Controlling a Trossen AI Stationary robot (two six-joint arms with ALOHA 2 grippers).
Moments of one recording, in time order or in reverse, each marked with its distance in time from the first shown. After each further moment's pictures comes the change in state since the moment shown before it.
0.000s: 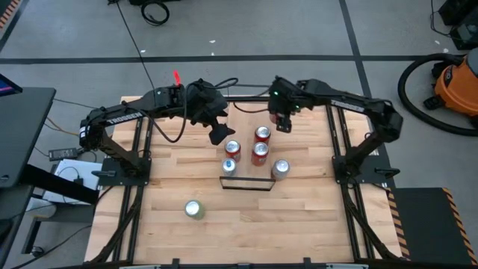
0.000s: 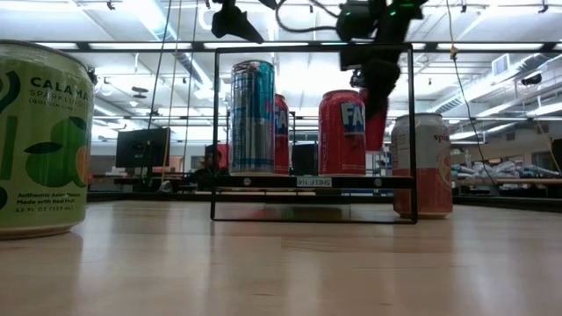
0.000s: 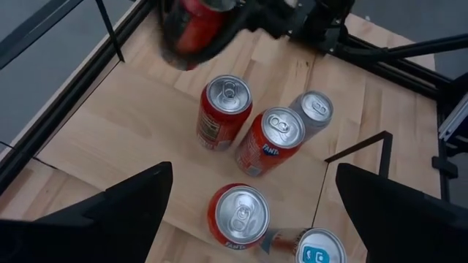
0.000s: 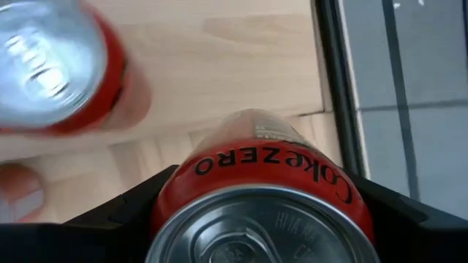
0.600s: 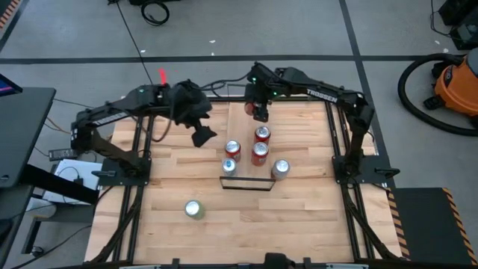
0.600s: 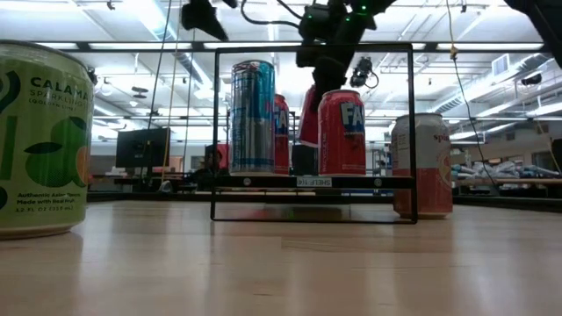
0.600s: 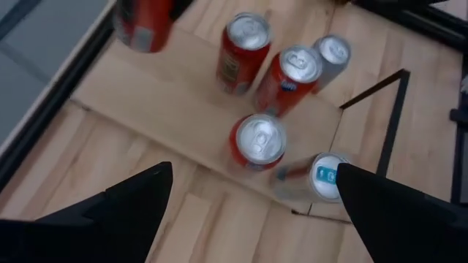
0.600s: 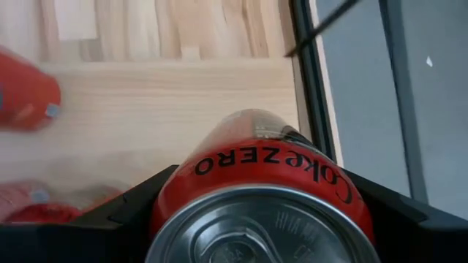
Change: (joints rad) left arm 0.012 -0.099 -0.002 -0.239 -0.020 0.022; right arm -0.013 0.304 0.402 0.014 -0.140 -0.055
